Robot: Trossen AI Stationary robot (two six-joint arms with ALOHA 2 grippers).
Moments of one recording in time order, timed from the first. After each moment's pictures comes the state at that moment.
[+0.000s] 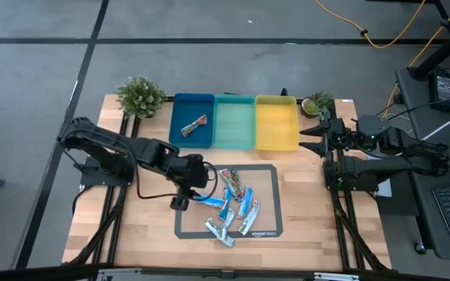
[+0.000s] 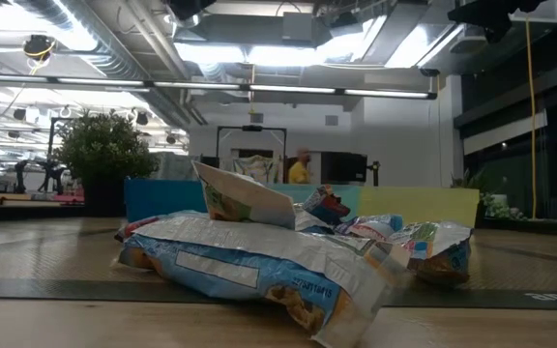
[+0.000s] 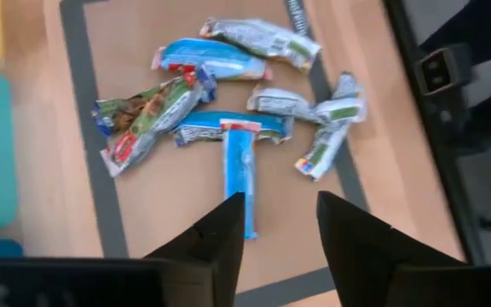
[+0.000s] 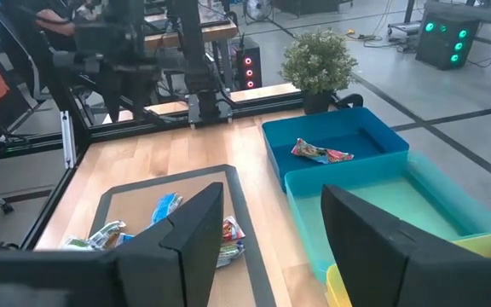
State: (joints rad) left arm -0.27 1.49 1.40 -0.92 0.03 -0.11; right arm -0.09 0.47 0.76 -0.52 0.05 0.12
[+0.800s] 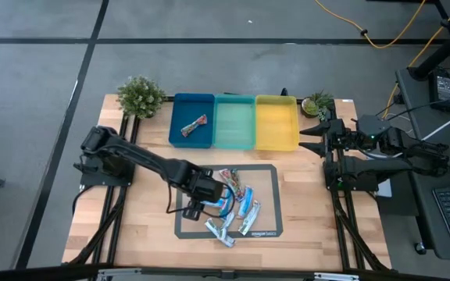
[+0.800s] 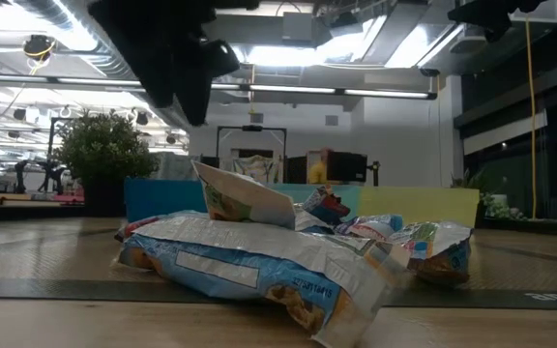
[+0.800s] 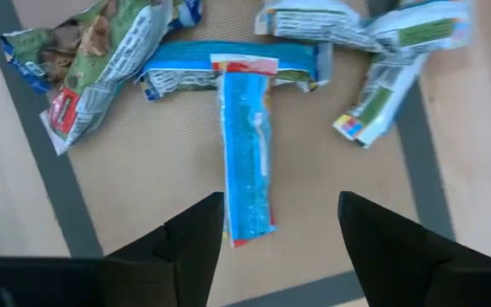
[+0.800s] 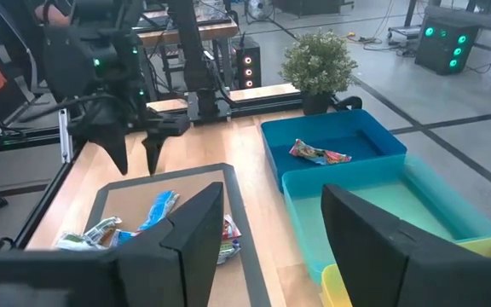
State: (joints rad) left arm -0.30 1.76 1.40 -0.91 -0.01 -0.08; right arm -0.09 0.47 0.76 -0.52 0.05 0.09
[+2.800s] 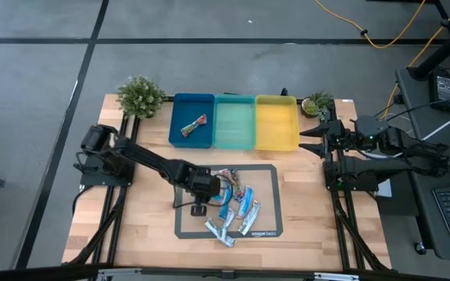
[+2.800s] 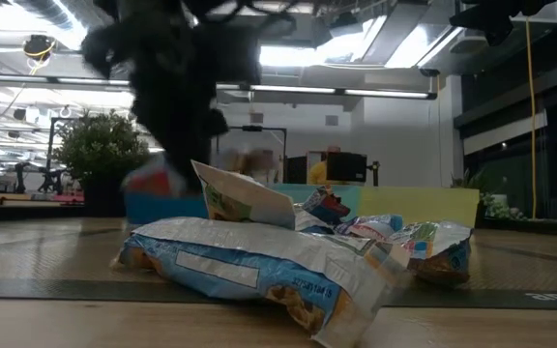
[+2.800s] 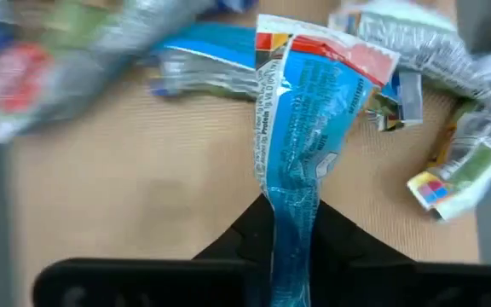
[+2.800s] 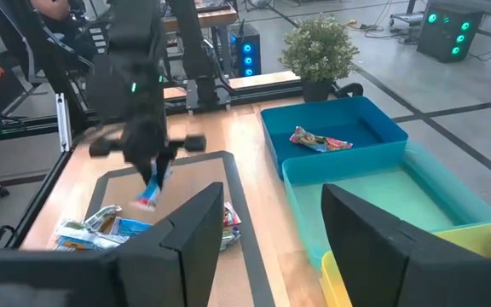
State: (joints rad) left arm -0.24 1.74 1.11 -0.50 0.00 -0.24; right arm -0.09 0.47 0.76 -0.56 0.05 0.10
